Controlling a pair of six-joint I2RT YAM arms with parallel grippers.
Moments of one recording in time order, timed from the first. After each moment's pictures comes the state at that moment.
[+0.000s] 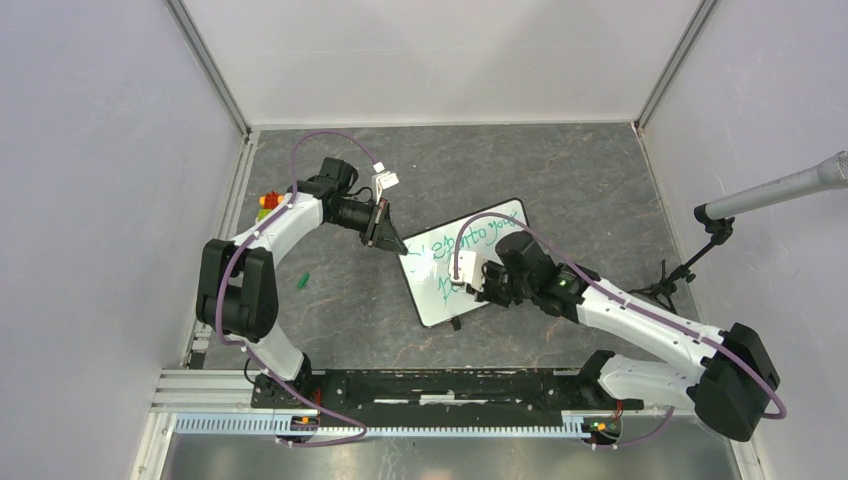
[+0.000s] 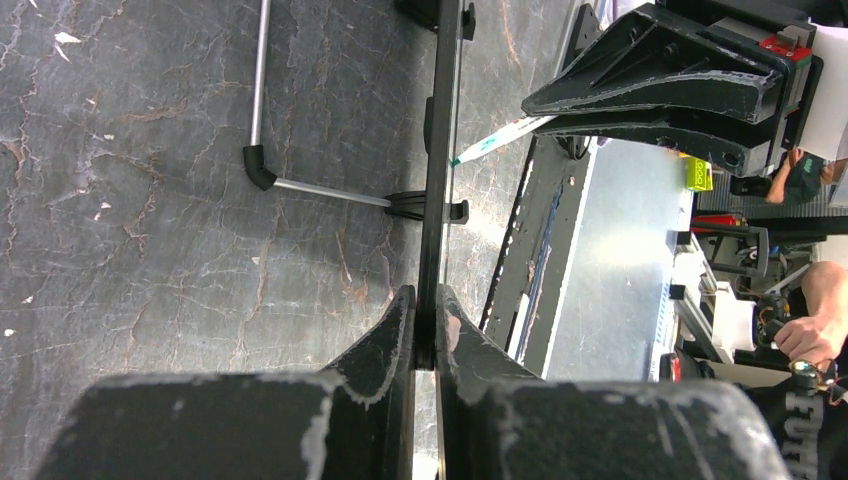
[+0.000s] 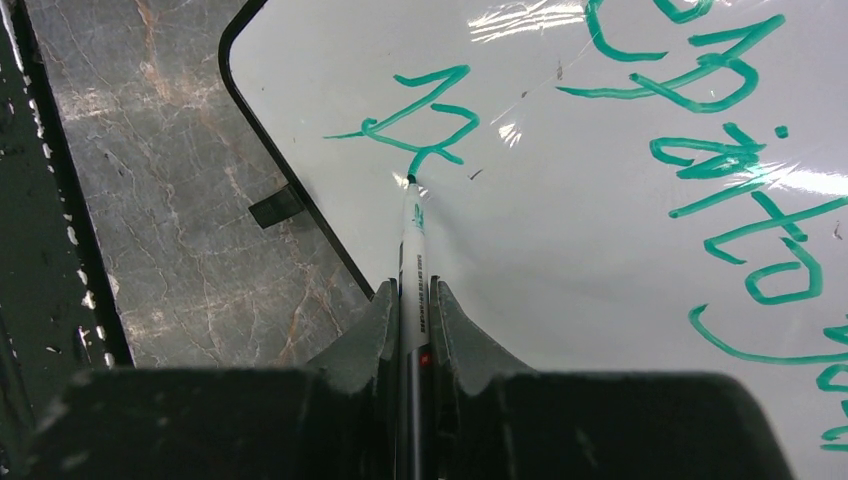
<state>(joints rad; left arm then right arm) -0.26 1.66 1.18 -0.70 1.08 0.26 0.81 1.11 0.71 -0.36 -0.24 -0.56</state>
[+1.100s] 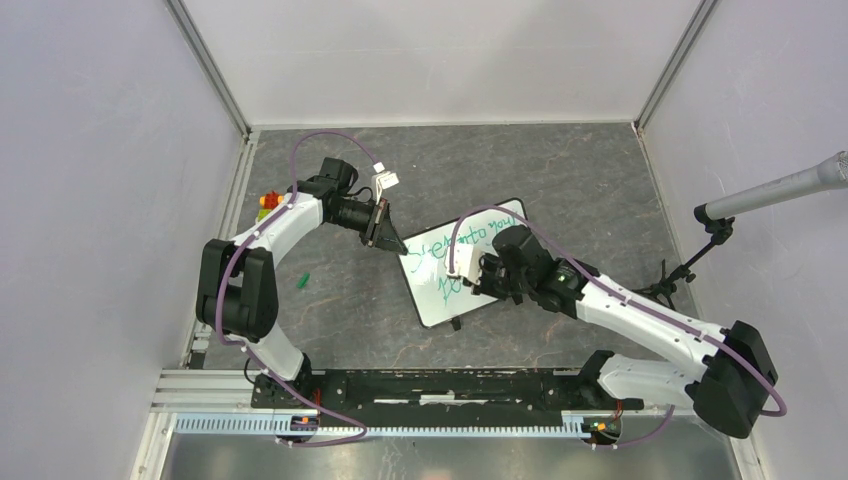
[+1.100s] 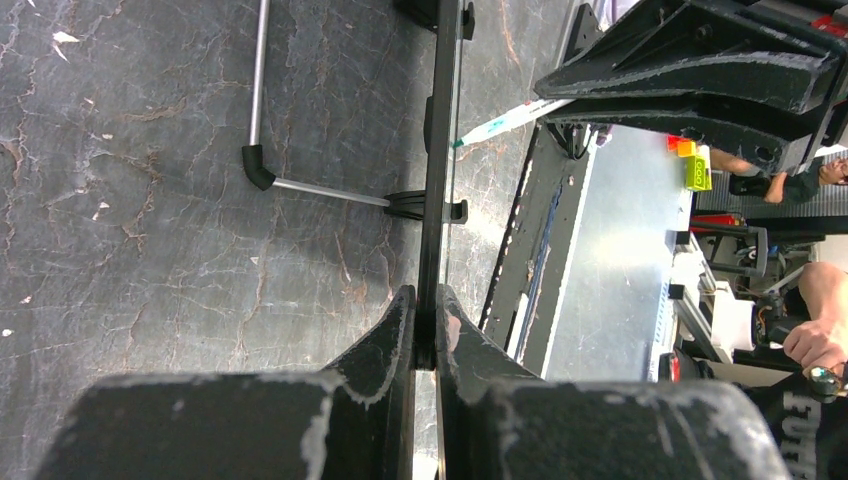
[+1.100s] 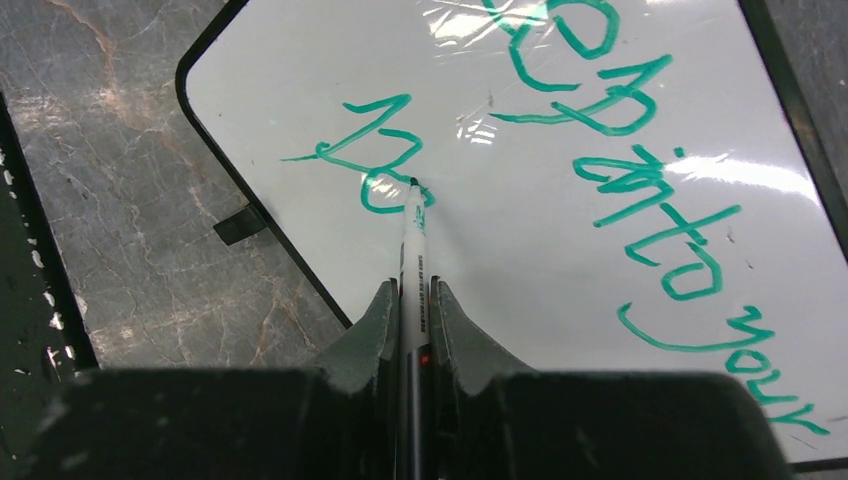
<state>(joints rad) -0.26 1.66 1.18 -0.70 1.08 0.26 0.83 1.13 0.78 -0.38 -0.18 -0.57</state>
